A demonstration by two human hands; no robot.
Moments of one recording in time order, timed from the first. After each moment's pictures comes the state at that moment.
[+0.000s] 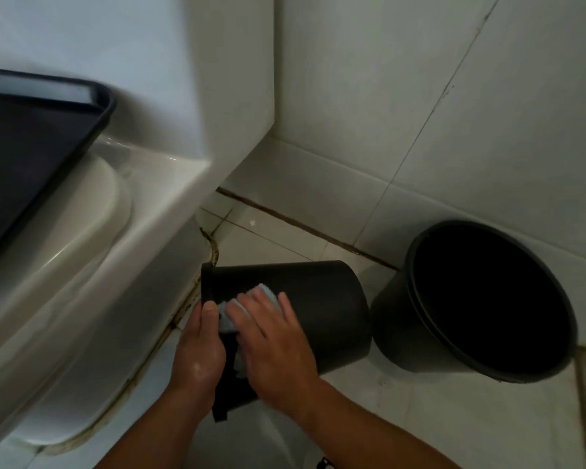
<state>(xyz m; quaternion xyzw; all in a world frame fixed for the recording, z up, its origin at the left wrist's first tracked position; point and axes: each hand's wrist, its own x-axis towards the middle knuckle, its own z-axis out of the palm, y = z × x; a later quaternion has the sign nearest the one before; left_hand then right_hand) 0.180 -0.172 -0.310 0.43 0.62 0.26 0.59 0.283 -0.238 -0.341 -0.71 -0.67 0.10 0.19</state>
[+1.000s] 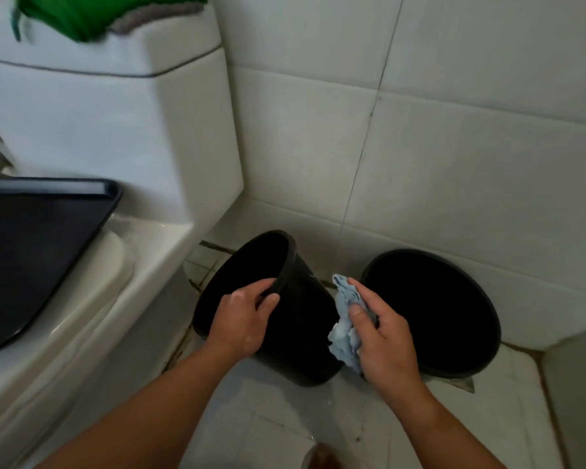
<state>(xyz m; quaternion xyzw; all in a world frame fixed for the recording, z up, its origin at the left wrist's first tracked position) 0.252 -0.153 -0.237 0.82 0.41 0.14 0.37 0.386 -0.331 -0.206 -0.74 -0.29 0.22 0.57</state>
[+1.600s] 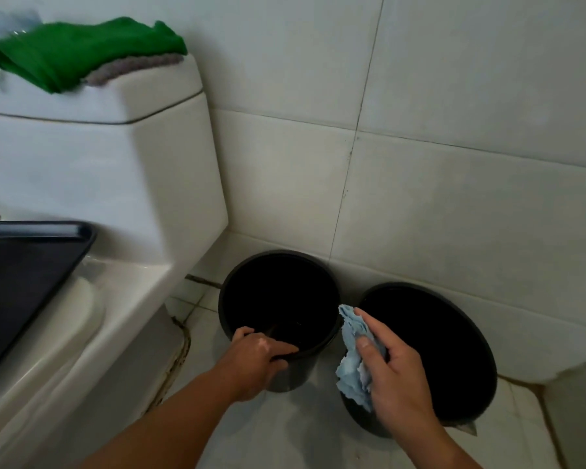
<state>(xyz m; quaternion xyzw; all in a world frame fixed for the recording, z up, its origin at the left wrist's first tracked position) 0.297 -0.135 -0.276 0.95 0.23 -0.04 0.22 0.422 -0.336 -0.200 -0.73 -0.28 0.21 0.59</state>
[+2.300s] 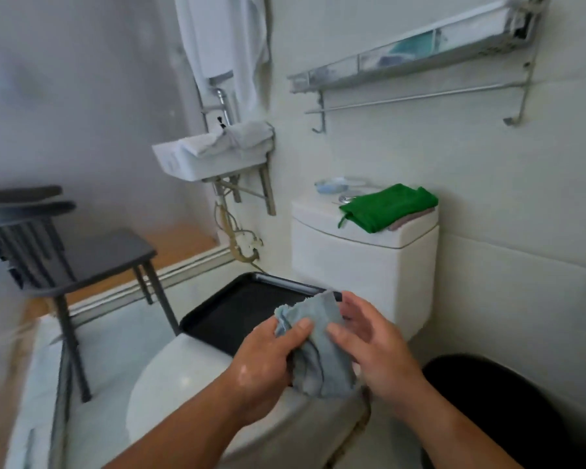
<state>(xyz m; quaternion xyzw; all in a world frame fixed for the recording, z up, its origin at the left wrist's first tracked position) 0.036 -0.174 0.019 0.51 0.39 0.40 0.65 0.212 -0.189 -0.015 -0.46 -0.53 0.44 0.56</state>
